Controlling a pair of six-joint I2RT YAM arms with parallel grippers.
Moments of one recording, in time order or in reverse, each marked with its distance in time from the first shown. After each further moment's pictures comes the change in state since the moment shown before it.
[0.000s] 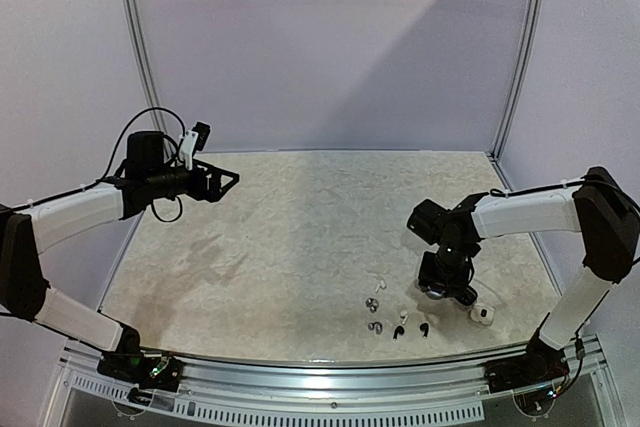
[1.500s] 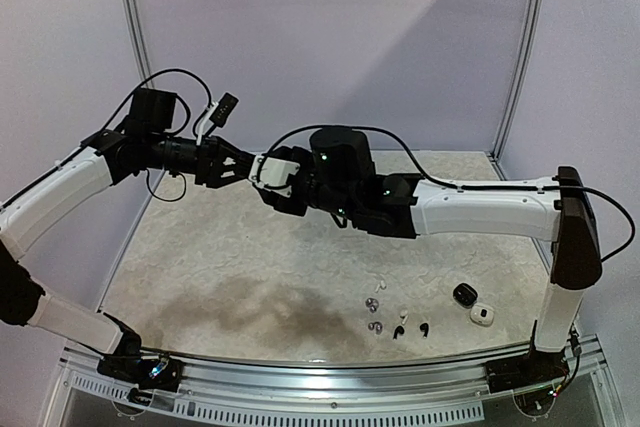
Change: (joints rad) left arm -0.188 -0.030 0.376 -0.517 0.396 0.013; right arm 0.406 0.220 0.626 0.952 0.132 -1.830
